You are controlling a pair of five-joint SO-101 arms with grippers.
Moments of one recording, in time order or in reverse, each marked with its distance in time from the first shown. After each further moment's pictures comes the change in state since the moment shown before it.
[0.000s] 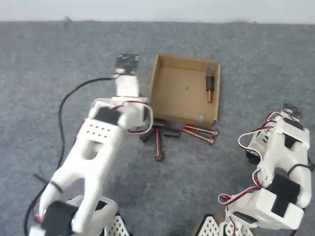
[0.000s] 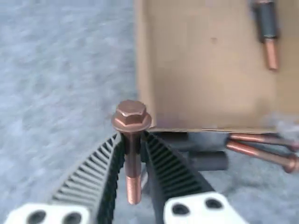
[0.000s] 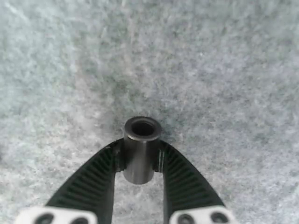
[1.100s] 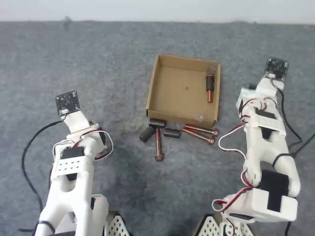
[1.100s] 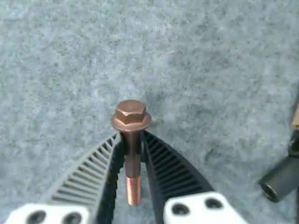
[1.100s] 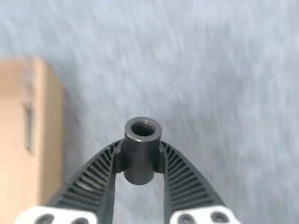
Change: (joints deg) left arm -25.2 -16.2 33.6 -17.1 0.2; right arm -14.8 0.8 0.1 -51.2 0.0
